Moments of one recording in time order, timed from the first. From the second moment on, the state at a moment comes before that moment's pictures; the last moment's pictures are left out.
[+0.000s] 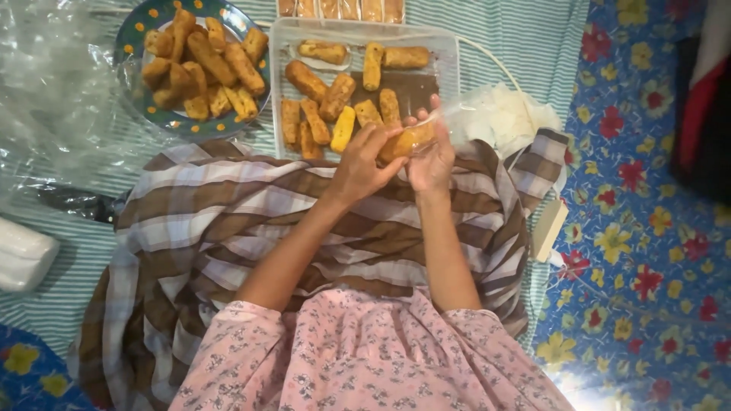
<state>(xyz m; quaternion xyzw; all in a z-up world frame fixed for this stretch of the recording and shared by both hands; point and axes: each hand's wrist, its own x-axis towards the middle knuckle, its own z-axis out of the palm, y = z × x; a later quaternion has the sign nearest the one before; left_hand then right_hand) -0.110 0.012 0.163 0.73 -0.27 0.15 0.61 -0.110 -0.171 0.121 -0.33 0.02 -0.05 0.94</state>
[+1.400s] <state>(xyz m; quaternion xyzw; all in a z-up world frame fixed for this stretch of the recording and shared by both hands) -0.110 0.052 0.176 0.69 -0.29 0.27 0.61 -0.112 -0.116 0.181 -0.44 0.02 0.00 0.90</state>
